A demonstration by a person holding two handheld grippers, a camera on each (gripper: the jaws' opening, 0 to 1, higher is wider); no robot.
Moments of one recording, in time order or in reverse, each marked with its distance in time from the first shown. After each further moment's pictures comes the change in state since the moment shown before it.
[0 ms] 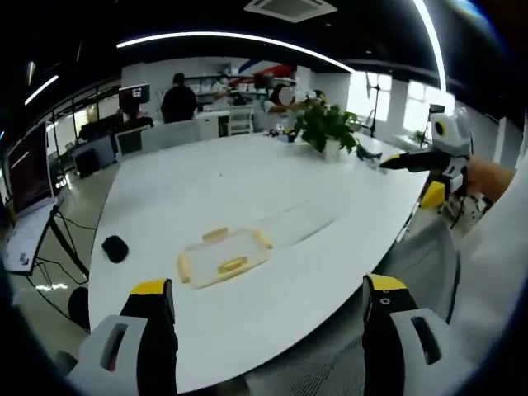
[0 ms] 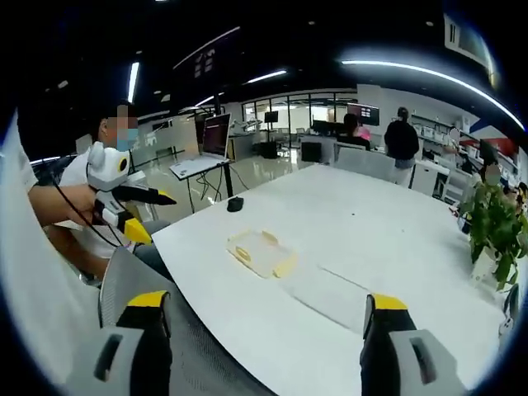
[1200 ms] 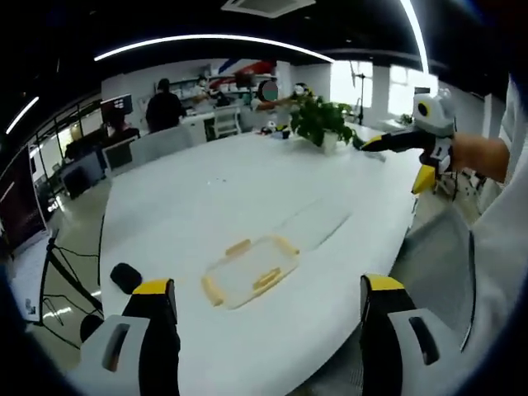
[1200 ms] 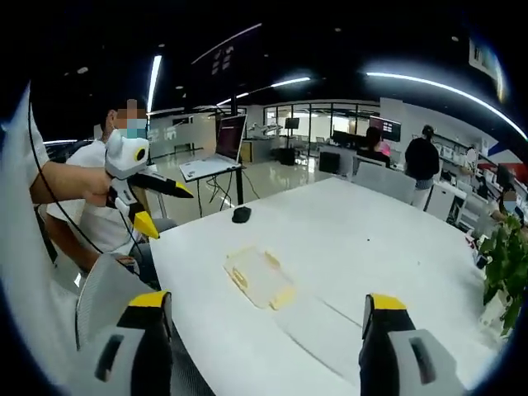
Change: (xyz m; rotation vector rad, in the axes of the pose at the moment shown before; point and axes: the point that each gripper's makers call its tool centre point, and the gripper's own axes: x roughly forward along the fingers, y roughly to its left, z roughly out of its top) left arm 0.023 0.060 0.018 0.114 0.033 -0.053; right arm 0.065 -0.011 0.036 -0.103 -0.020 0.075
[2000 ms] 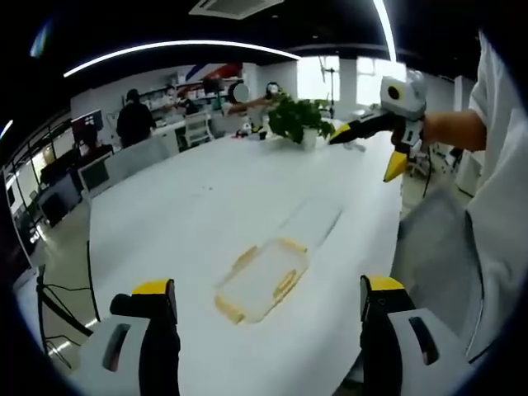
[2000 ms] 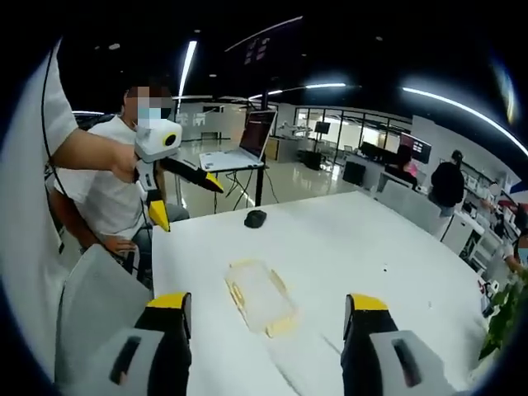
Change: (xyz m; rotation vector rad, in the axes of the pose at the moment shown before) left arm 0.017 0.033 0.010 0.129 -0.030 -0.169; right arm 0.055 0.003 0.032 -0.177 0.021 0.093
